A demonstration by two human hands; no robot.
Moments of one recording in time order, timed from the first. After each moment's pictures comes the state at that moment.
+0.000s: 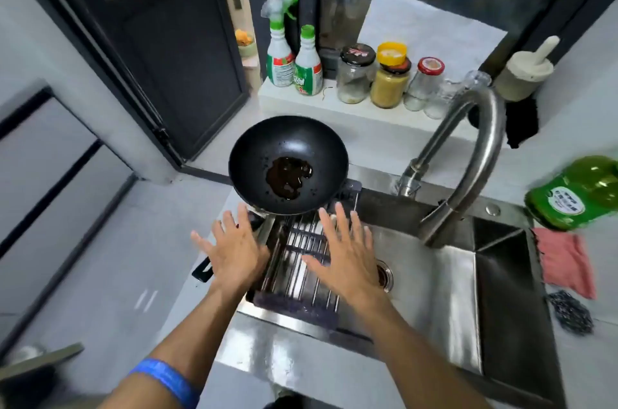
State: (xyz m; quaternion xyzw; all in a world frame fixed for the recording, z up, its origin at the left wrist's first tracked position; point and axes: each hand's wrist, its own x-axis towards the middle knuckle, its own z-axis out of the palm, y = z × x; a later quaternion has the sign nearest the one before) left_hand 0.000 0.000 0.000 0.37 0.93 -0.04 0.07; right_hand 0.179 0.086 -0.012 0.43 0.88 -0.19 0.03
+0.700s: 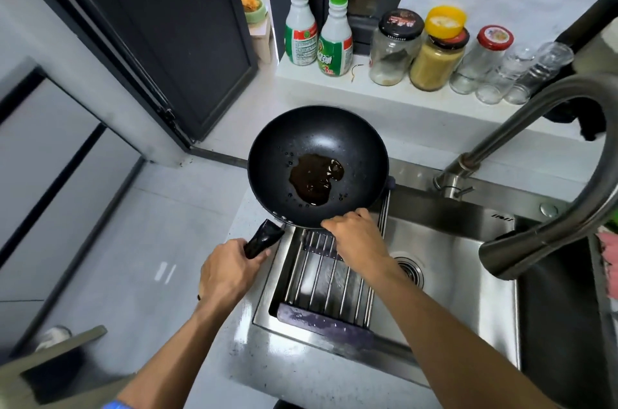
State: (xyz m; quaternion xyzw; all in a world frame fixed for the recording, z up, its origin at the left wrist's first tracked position) left_hand -0.072 -0.012 -0.033 0.31 0.92 0.09 0.24; right_hand 0.104 0.148 -0.072 0.31 0.95 -0.09 0.04
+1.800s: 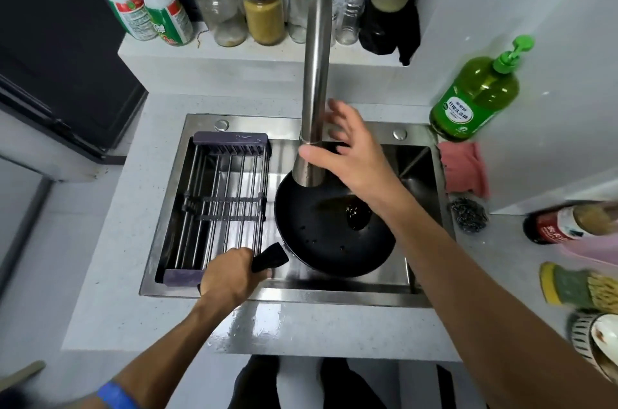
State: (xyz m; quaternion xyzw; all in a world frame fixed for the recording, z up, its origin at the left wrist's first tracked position) left_hand 0.162 0.014 -0.048 0.54 0.79 -0.09 0.27; right_hand 0.344 0.180 0.083 0.47 0.63 -0.56 -0.26
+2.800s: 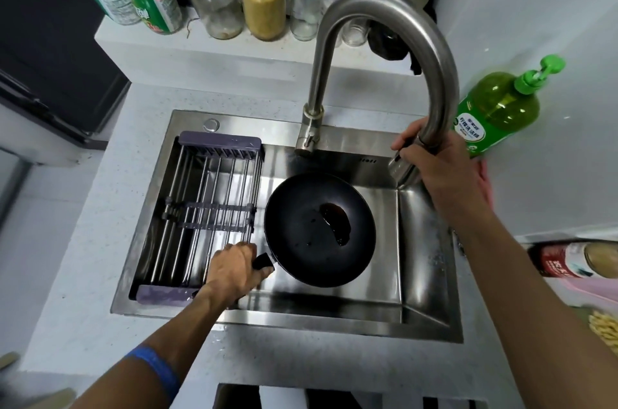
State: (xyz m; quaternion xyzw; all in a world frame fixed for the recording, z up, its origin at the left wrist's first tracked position) left_hand 0.157 0.071 -0.103 0.56 0.77 -0.08 0.31; right_hand 0.419 0.261 0.056 0.49 0.60 -0.51 -0.38
